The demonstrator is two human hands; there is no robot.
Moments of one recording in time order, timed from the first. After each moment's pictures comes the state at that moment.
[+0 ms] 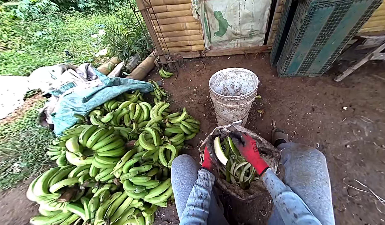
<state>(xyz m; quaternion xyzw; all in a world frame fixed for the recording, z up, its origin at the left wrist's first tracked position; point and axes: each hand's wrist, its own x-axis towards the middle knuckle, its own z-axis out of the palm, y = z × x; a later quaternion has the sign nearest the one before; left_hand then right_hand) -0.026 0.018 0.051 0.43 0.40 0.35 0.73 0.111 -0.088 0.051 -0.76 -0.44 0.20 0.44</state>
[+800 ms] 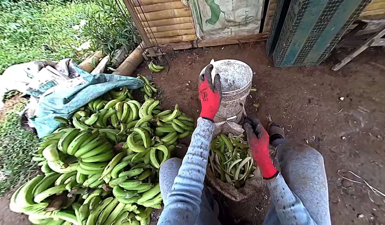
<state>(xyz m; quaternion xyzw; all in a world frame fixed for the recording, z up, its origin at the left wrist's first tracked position) 0.122 0.108 0.173 0.82 0.32 0.39 0.27 0.132 -0.106 0.095 -0.69 -0.21 0.19 0.66</state>
